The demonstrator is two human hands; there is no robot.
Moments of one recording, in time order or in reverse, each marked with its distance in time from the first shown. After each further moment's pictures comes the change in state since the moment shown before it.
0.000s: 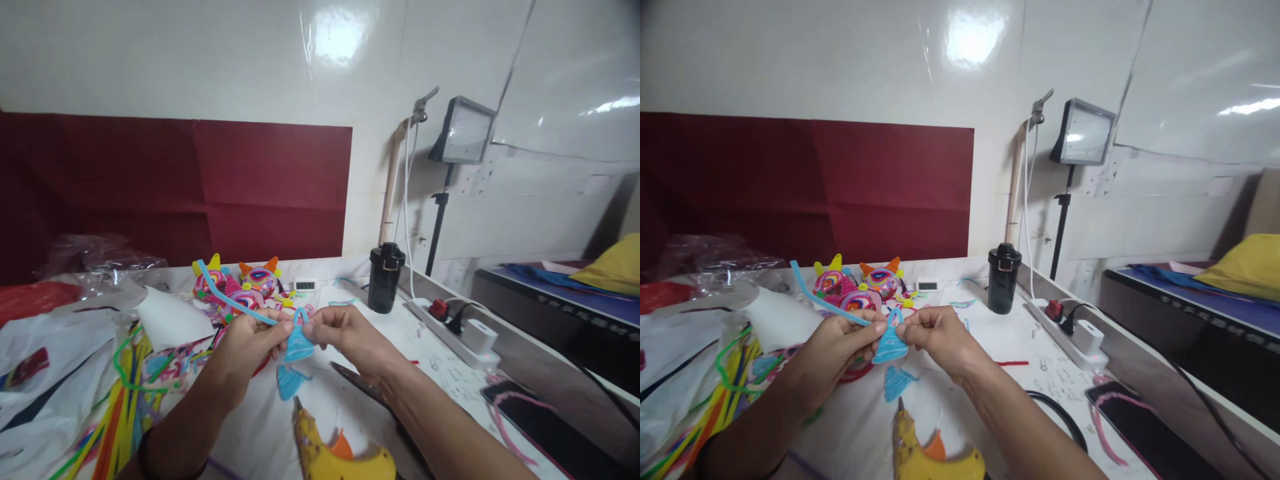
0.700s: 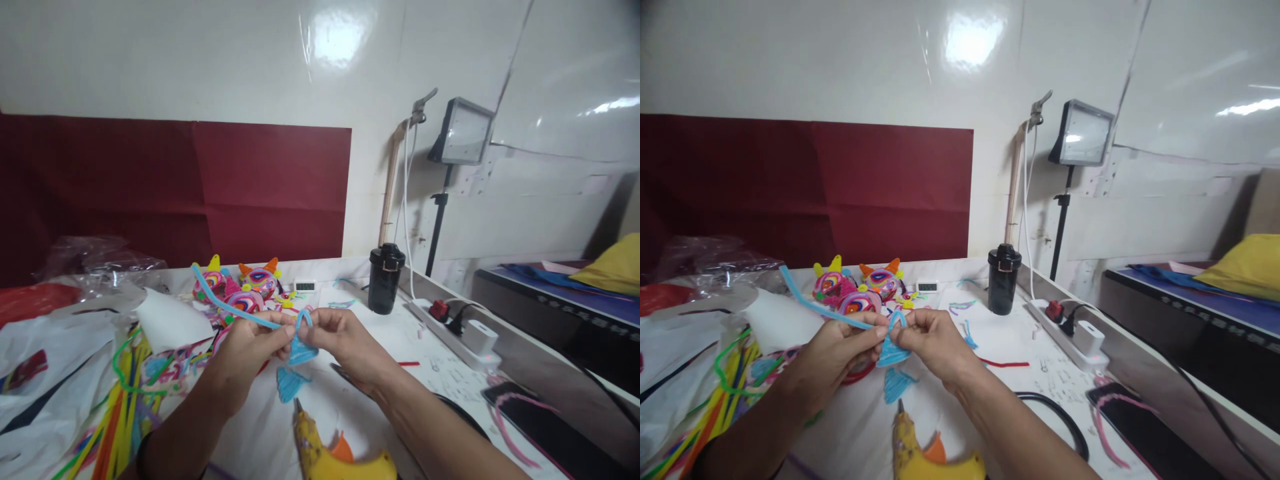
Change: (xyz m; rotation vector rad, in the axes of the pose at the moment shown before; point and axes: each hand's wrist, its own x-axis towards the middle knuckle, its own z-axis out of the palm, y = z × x) left_hand -0.005 0.004 0.004 -0.073 0.015 -0.026; right_hand -0.003 0.005 0.009 0.146 -0.077 -0.039
